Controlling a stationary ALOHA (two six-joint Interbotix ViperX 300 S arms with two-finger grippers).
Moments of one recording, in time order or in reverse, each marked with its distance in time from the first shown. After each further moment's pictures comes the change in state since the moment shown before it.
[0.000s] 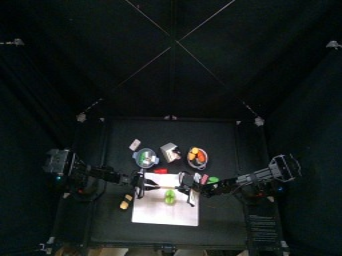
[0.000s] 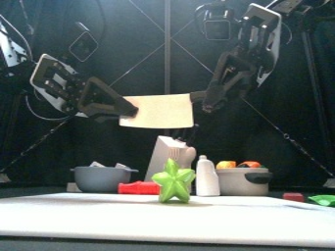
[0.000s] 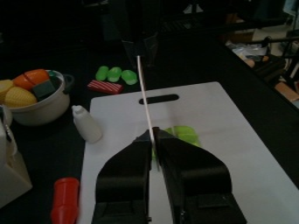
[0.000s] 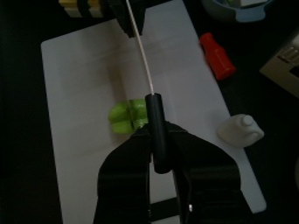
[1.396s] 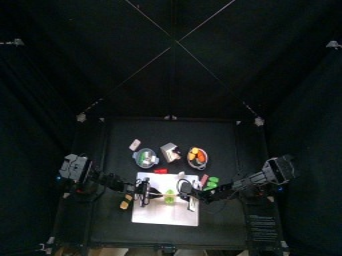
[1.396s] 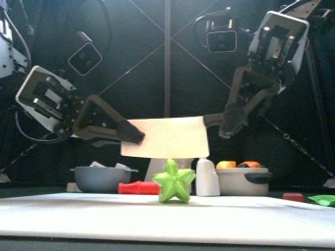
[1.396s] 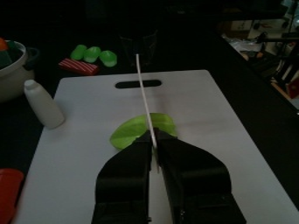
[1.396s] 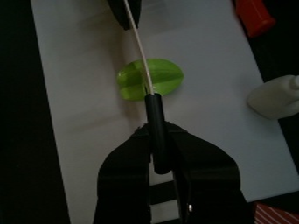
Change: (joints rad) left arm -0.138 0.207 -0.054 -0.138 -0.132 0.002; right arm 0.067 0.095 0.005 0.072 0.005 0.000
